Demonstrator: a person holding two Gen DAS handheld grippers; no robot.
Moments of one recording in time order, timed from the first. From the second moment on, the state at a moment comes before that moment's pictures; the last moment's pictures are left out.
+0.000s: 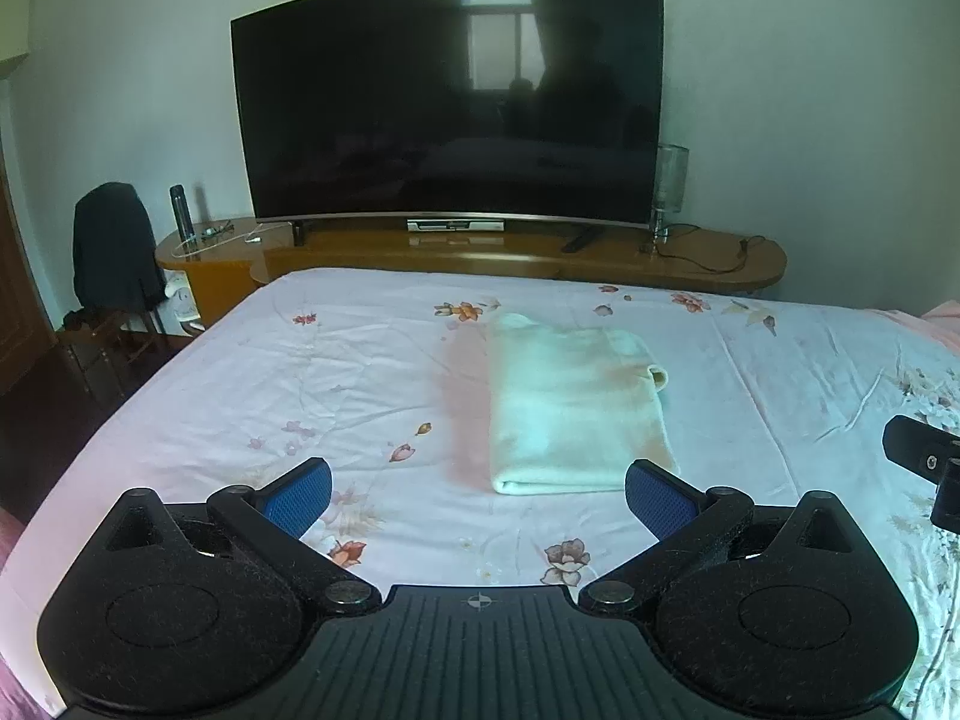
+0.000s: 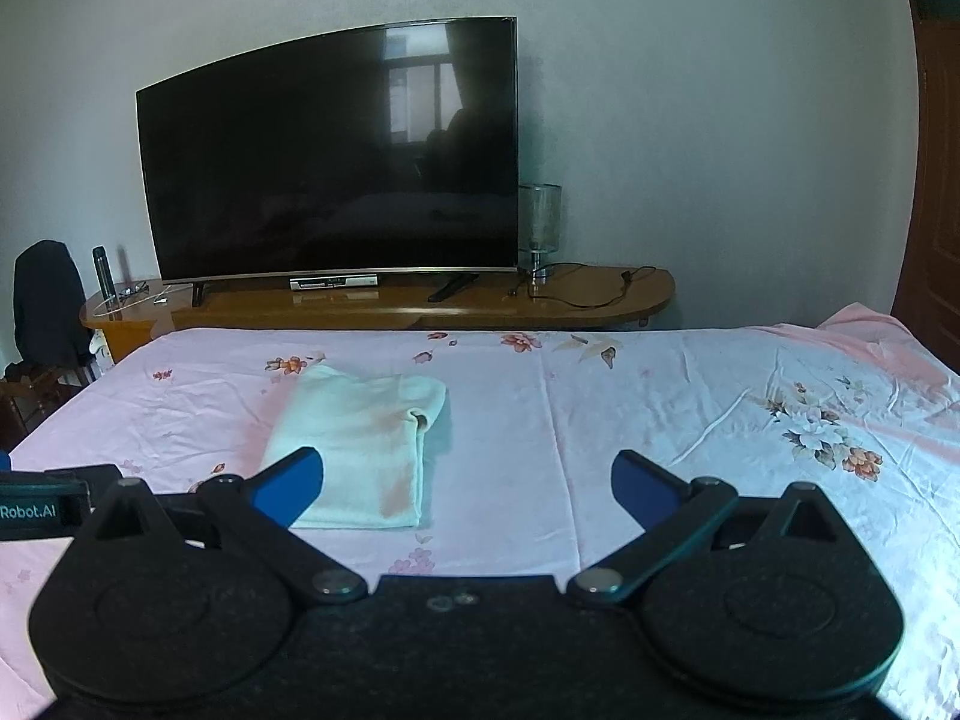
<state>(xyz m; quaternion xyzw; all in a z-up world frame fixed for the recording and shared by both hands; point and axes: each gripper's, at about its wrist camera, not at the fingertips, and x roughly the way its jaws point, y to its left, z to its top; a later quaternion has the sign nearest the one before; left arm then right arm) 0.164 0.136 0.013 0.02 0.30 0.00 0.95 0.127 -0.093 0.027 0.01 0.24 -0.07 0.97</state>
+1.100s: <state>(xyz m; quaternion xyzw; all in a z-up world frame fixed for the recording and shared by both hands) 0.164 0.136 0.012 0.02 0.30 0.01 0.95 0.139 -0.098 0.009 0.01 0.27 -0.07 0.96</state>
